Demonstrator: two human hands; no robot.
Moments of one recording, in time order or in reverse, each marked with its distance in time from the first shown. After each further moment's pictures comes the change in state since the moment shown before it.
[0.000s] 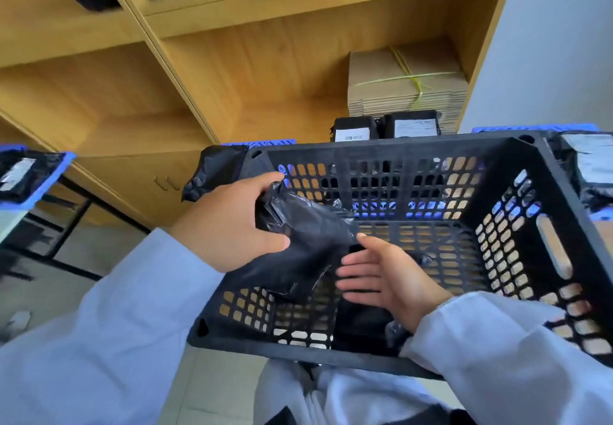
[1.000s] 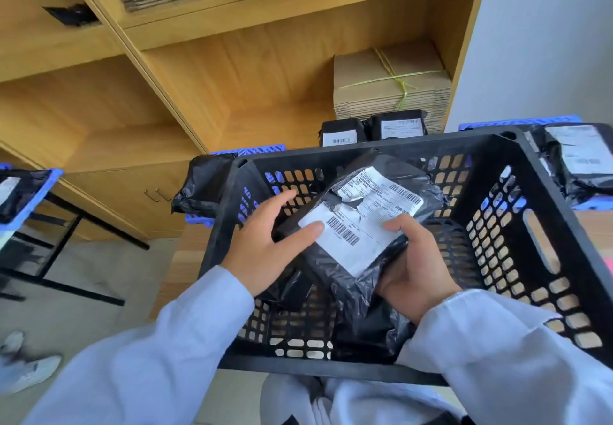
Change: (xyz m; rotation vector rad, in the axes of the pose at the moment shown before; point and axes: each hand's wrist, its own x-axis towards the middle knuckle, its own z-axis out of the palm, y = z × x) left_hand 0.018 0.008 0.065 -0.423 0.065 -0.018; right_hand -0.011 -0.018 -0.015 0.636 -0.056 -0.205
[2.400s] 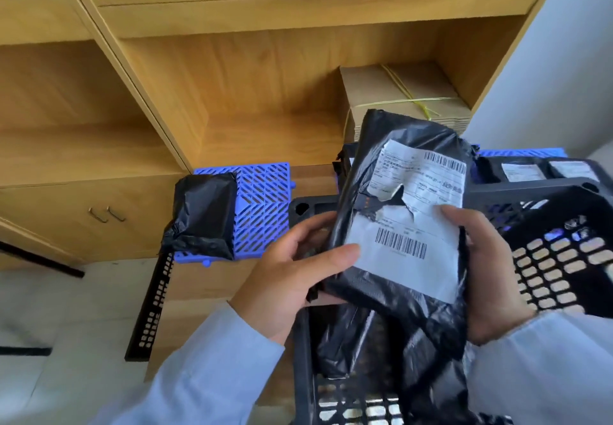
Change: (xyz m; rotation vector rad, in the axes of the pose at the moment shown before) left_hand 0.085 -0.068 -0.114 -1.038 -0.392 -0.152; right_hand 0.055 0.020 0.151 -0.127 0.162 -0.275
